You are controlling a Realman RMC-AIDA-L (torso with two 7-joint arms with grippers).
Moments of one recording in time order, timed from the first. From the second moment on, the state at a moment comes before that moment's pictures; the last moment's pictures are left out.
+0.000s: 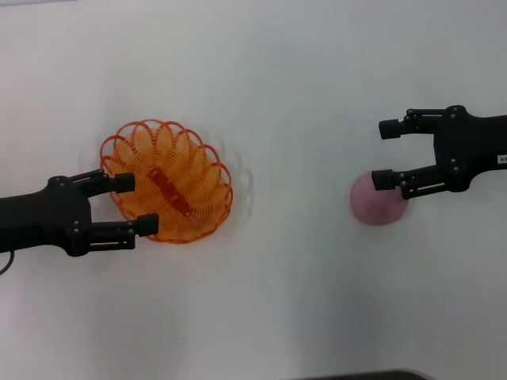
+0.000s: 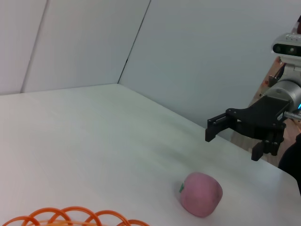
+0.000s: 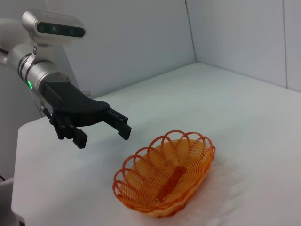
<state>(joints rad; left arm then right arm) -0.41 -2.12 0.53 0.76 2.19 1.80 -1.43 0.46 2.04 -0.57 -0.82 -2.19 -1.81 1.39</state>
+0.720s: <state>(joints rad) -0.42 -2.13 0.53 0.80 2.18 1.77 -1.51 0.46 2.04 -0.58 -0.82 -2.19 -1.81 1.39</state>
